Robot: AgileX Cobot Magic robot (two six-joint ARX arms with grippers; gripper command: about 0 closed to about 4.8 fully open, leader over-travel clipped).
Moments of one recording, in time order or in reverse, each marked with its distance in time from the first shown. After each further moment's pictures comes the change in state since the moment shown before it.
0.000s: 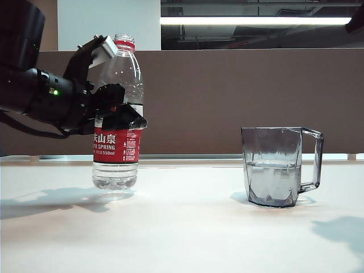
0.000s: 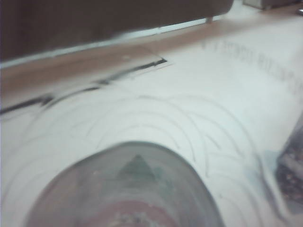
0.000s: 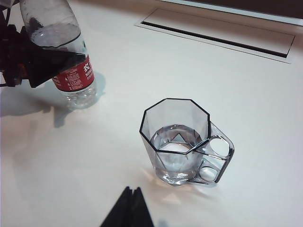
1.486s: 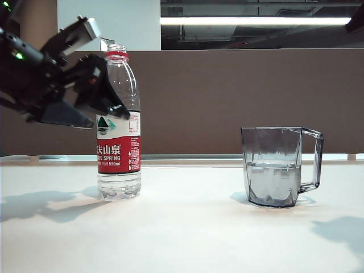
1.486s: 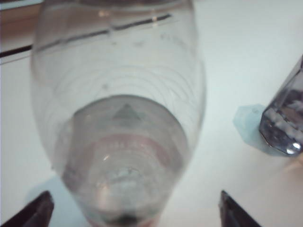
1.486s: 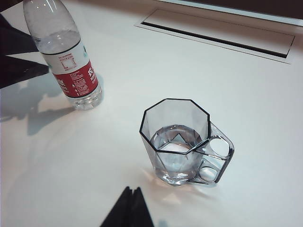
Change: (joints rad) left arm 0.001 -0.355 0.000 -0.587 -0.039 -0.001; right arm 0.000 0.000 0.000 0.000 0.000 0.000
